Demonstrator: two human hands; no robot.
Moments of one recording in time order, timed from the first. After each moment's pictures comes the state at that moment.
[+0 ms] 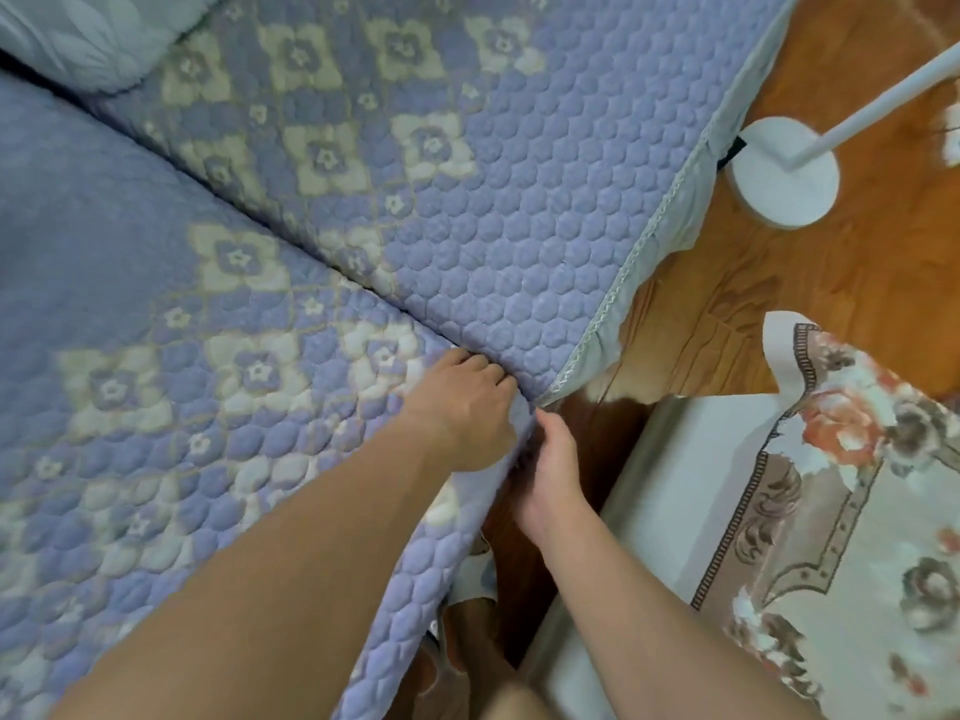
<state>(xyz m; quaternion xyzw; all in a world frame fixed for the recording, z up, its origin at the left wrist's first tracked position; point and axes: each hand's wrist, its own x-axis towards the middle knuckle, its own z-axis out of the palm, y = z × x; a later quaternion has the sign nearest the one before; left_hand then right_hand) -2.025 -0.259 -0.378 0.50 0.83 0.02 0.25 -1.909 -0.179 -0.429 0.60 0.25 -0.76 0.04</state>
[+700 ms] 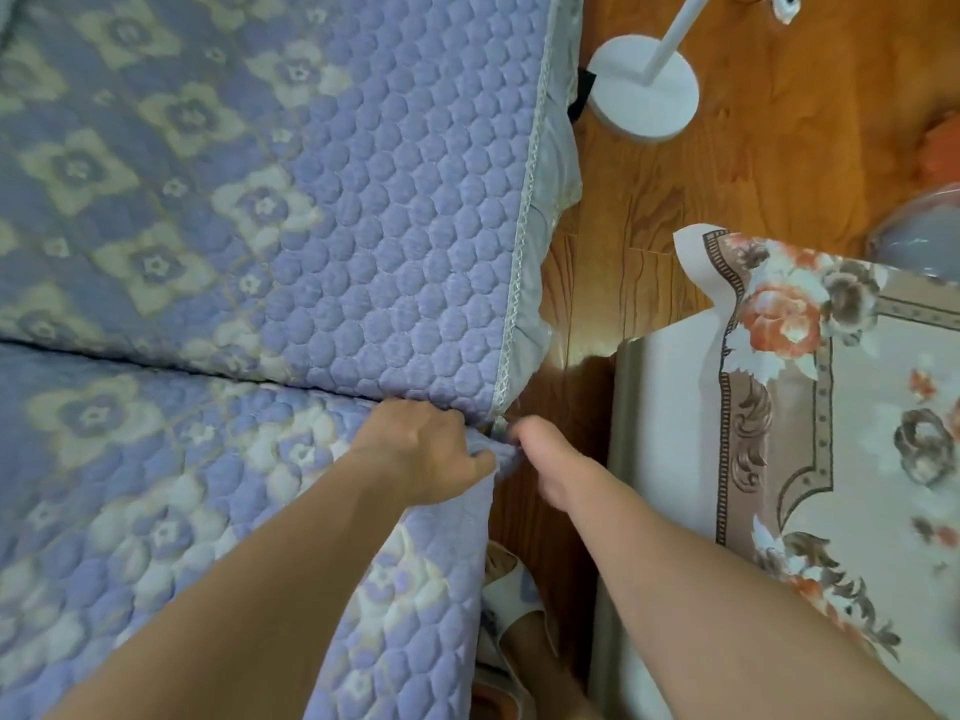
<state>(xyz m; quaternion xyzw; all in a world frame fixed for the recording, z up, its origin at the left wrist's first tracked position) -2.040 -0.229 -0.395 0.54 0.79 -0.10 0.28 -1.909 -0.123 -0.471 0.63 0.44 -0.62 0.18</state>
